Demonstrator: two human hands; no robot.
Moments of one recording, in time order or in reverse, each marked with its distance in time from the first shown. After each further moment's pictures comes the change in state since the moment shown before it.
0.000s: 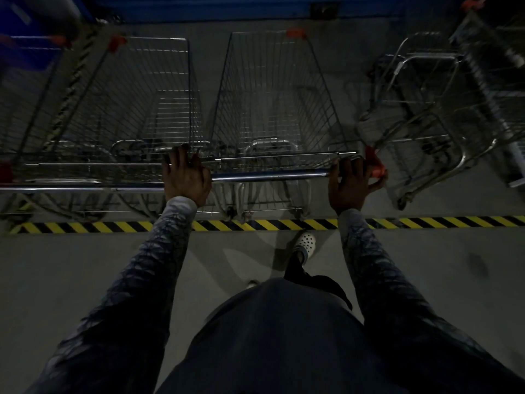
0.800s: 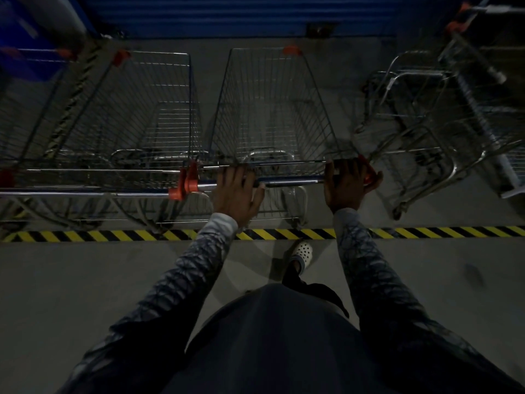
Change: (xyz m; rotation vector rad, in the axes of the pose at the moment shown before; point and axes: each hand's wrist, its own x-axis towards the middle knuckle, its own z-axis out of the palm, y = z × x) left_hand -0.033 0.096 -0.013 -0.176 0.245 0.320; right_hand 0.018 -0.006 -0.002 -0.020 -0.026 0.045
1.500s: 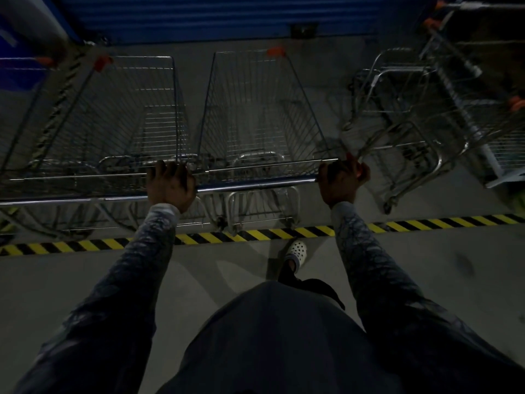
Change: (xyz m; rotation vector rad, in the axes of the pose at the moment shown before) left_hand -0.001 -0.111 0.001 0.181 -0.074 -0.220; right_hand 0.010 0.029 0.003 -0.007 -0.042 -0.118
